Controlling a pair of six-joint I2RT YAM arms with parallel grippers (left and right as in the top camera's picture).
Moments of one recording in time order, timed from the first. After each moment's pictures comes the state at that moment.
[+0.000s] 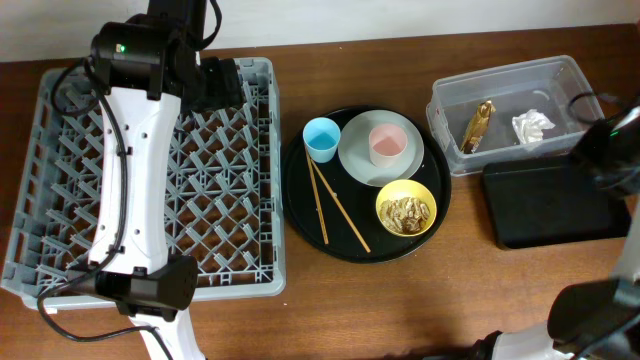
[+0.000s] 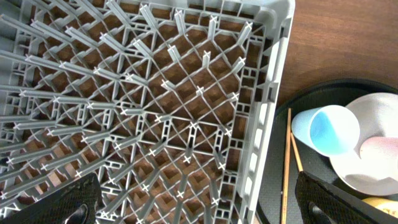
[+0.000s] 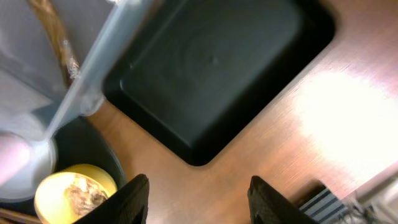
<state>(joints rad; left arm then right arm) -0.21 2.04 2.53 -1.63 -0.18 -0.36 -0.50 1.68 1.73 -1.45 0.02 0.31</state>
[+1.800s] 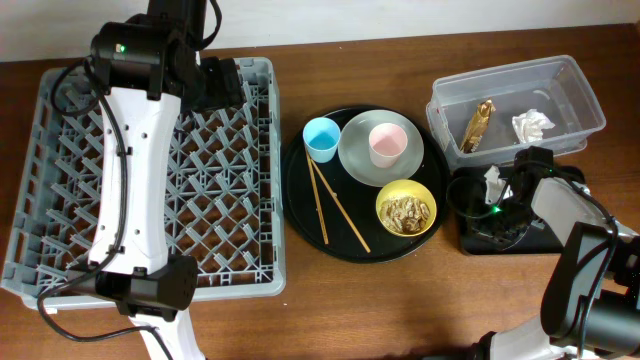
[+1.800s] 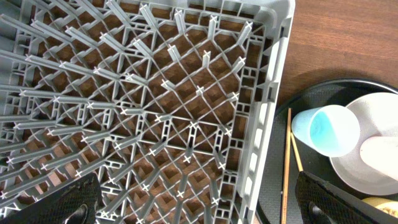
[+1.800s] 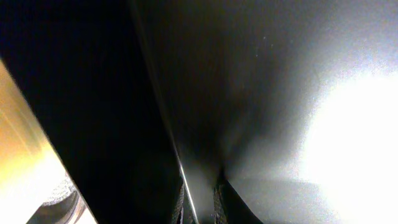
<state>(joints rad) -0.21 2.04 2.53 -1.63 -0.18 -0.36 -0.32 1.72 0.91 -0.79 -0.33 -0.06</state>
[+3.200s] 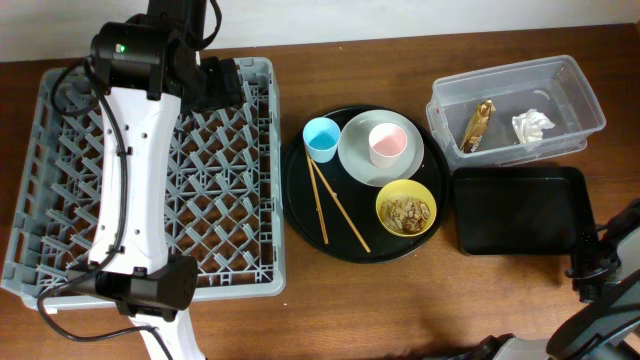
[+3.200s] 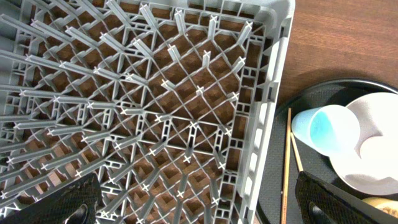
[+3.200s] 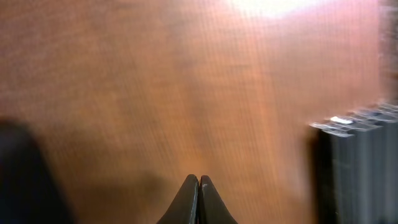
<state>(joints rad) -0.21 2.04 2.53 -1.63 -0.18 -0.36 -0.86 1.55 0.89 -0.89 0.24 0.94</state>
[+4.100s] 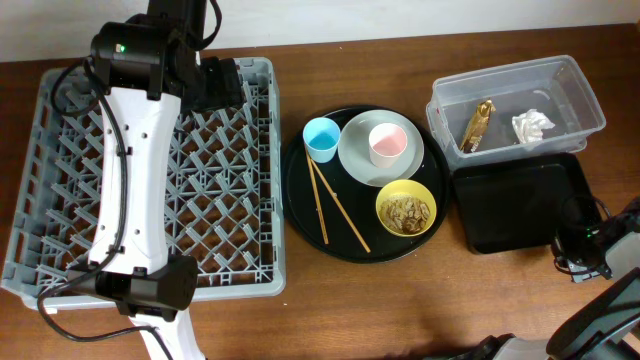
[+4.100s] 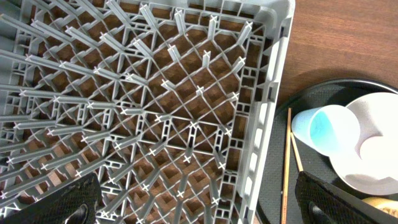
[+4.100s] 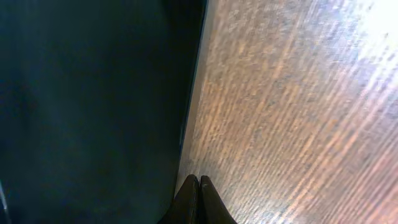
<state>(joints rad) -0.21 2.04 2.53 -1.63 -0.18 -0.36 -0.86 1.55 0.80 -0.57 -0.22 0.49</state>
